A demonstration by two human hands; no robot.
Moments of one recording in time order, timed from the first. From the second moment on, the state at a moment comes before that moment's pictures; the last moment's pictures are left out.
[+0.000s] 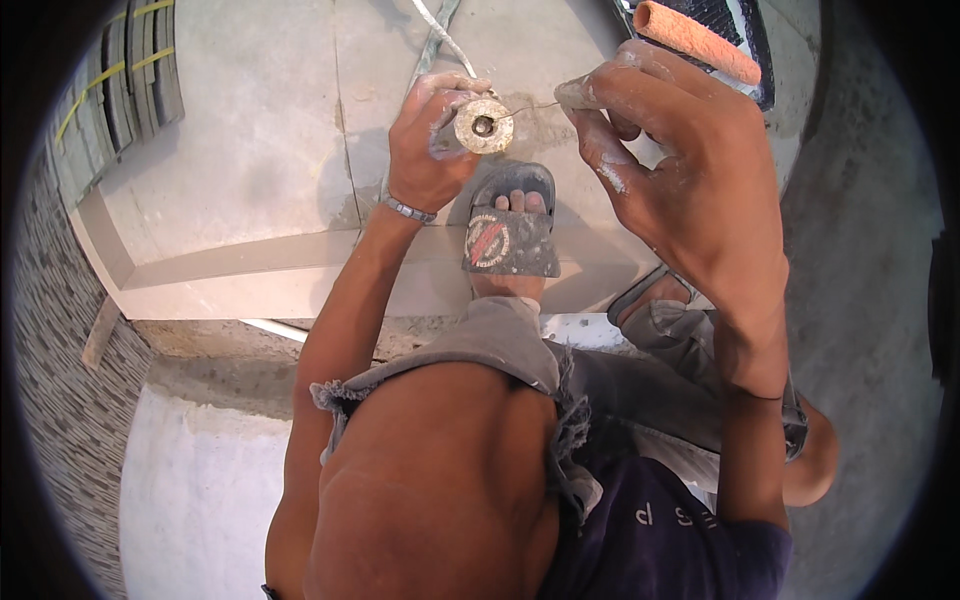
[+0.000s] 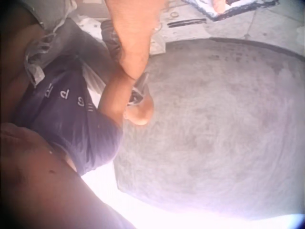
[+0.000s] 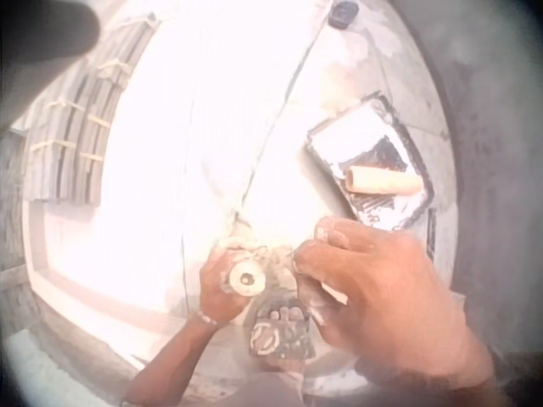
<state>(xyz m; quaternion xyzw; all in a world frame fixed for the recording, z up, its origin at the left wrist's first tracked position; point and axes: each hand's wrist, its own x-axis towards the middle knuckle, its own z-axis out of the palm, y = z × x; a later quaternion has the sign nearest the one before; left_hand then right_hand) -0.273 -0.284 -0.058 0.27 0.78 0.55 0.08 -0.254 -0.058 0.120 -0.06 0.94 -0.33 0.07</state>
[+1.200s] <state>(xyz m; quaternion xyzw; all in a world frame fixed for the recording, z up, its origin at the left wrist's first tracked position) -0.283 -0.251 -0.042 0.23 0.82 0.51 0.11 -0.282 -0.055 0.133 -0.20 0.96 -0.18 0.07</state>
